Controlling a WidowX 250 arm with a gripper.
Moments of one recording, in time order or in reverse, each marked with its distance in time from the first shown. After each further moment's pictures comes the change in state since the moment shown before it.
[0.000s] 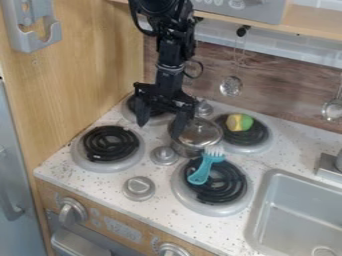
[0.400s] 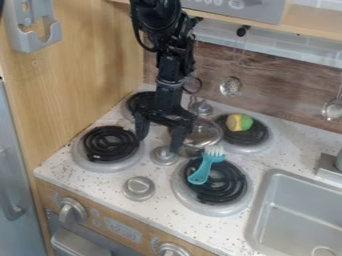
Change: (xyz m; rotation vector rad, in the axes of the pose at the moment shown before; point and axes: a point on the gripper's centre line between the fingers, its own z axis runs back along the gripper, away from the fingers) arm -0.005 -0.013 -0.020 -0.010 0.053 -0.046
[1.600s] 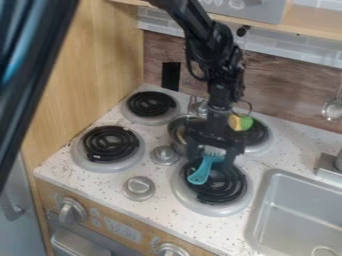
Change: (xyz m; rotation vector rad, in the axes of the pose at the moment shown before) arm 0.034 -0.087 -0.037 -0.070 -0.076 0.046
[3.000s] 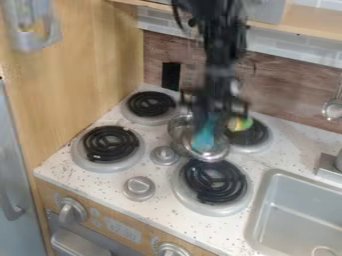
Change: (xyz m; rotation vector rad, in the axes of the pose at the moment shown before) arm -0.026 0.023 0.114 0.002 -0.116 -0.008
